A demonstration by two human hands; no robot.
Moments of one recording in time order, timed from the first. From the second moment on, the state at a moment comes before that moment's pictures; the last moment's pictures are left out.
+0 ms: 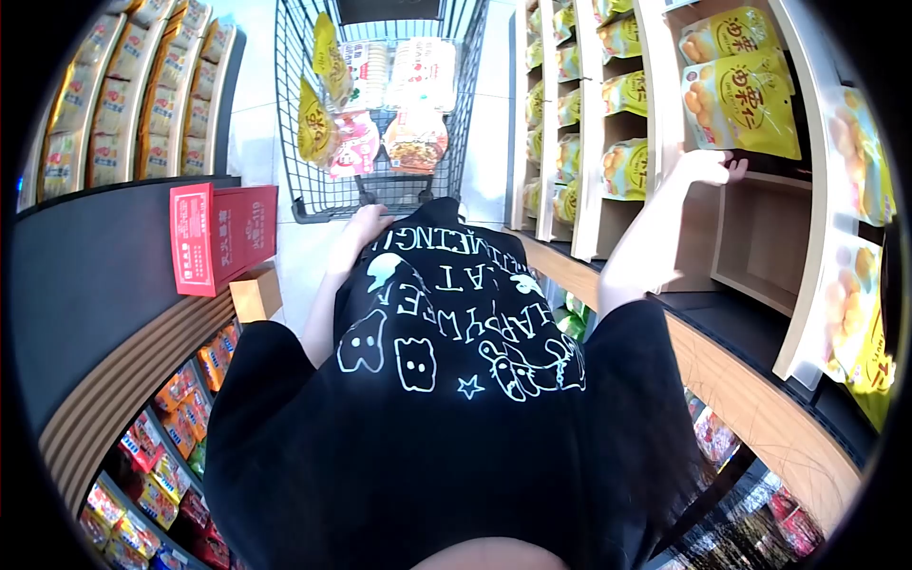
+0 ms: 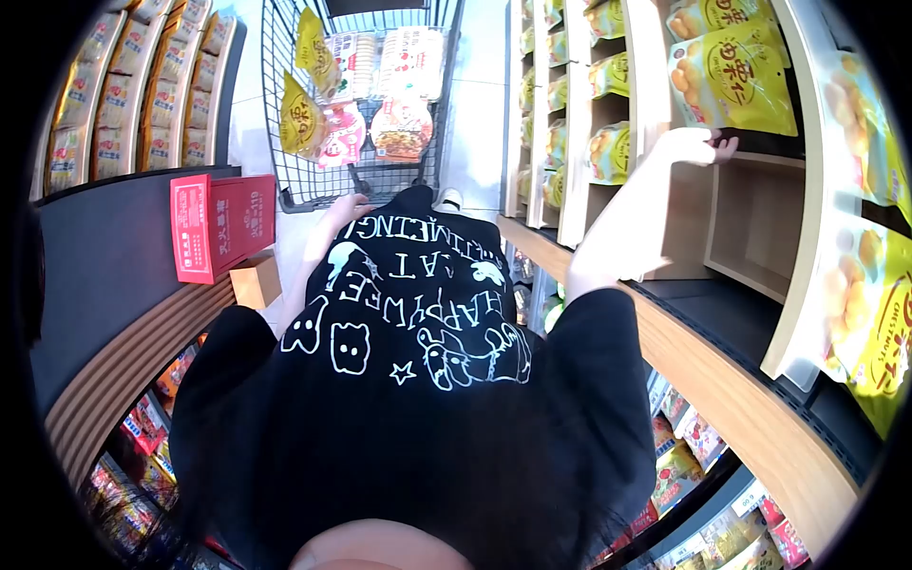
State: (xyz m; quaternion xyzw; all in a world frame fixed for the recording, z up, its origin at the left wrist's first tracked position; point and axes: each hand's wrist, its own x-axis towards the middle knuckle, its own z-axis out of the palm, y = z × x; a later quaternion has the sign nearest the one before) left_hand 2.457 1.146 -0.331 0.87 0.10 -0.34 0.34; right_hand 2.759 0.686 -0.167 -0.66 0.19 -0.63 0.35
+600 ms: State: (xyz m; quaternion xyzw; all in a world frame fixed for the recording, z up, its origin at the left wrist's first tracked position) left_hand 2.558 1.276 -0.325 0.93 0.33 -0.07 0.17; right_hand 2.523 0.914 -0.357 -0.90 -0.29 0.20 0.25
